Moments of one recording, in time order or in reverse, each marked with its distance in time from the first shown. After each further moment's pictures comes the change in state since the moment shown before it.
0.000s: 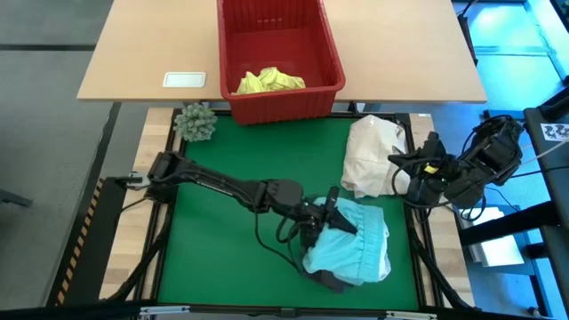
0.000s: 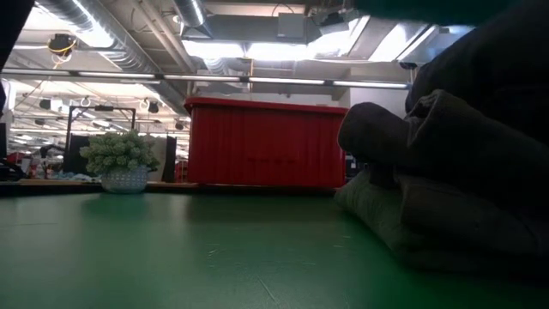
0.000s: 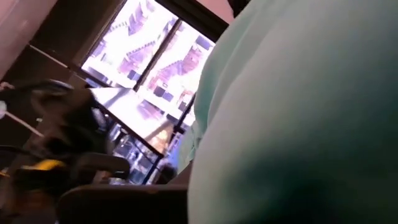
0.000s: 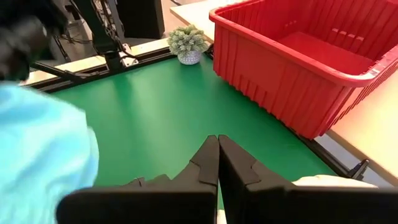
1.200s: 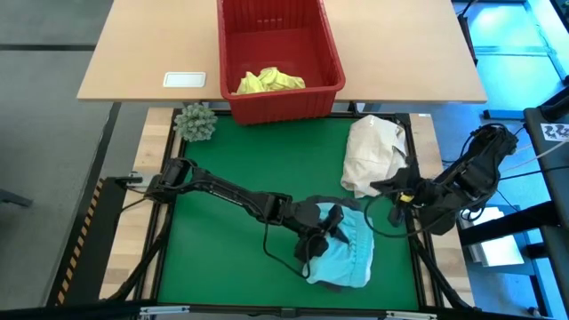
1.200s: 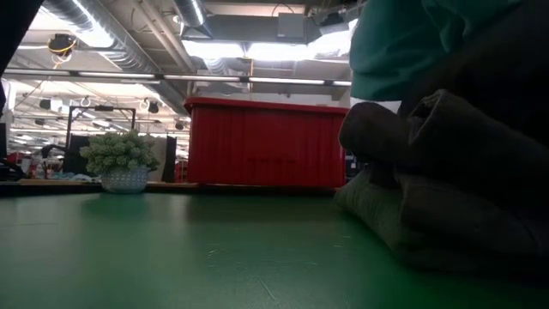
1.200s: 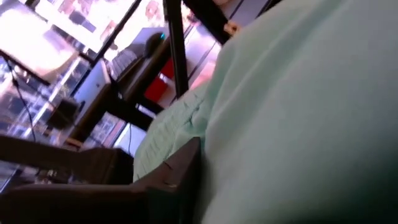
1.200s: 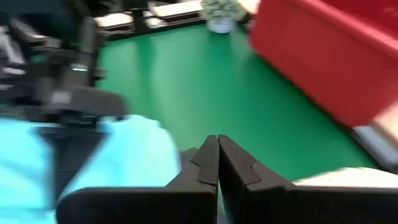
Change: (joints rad) left arm -0.030 0.113 0.000 -0.290 -0.062 -0.166; right arm 0.000 0.181 -0.015 0.147 -0.140 -0.045
